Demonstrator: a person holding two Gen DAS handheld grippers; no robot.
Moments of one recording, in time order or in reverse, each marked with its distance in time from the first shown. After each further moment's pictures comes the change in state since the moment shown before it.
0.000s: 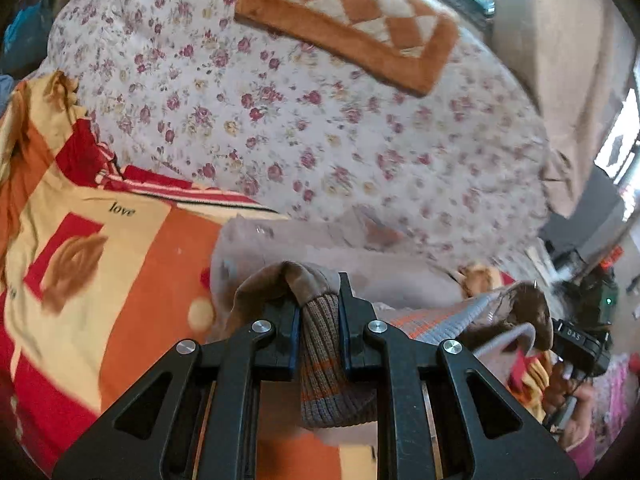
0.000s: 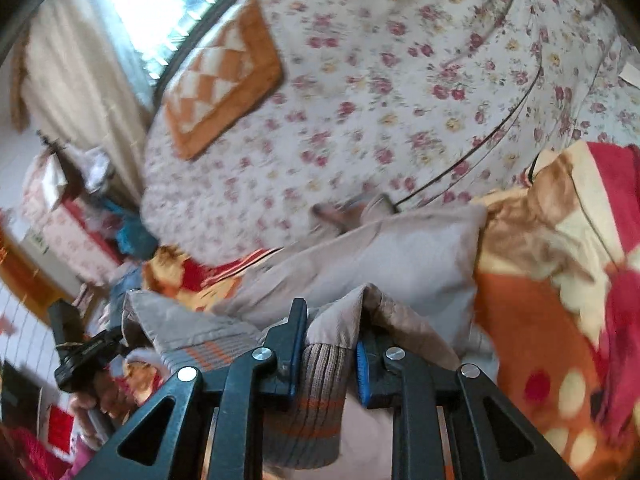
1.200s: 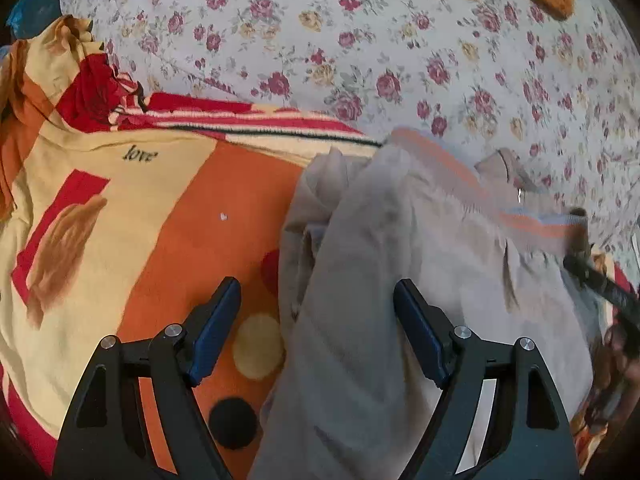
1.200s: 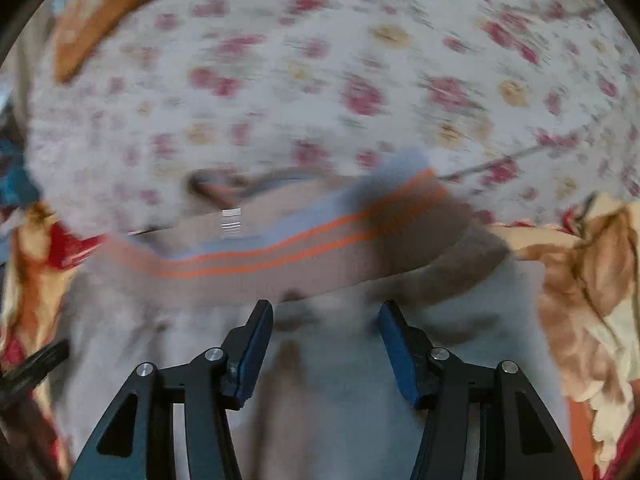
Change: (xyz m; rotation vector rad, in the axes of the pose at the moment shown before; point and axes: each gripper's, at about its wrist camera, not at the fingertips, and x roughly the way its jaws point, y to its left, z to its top) left arm 0.134 0.066 -0.010 -0.032 0.202 0.299; right arm 0.191 0.023 0.030 -0.228 0.185 -0.307
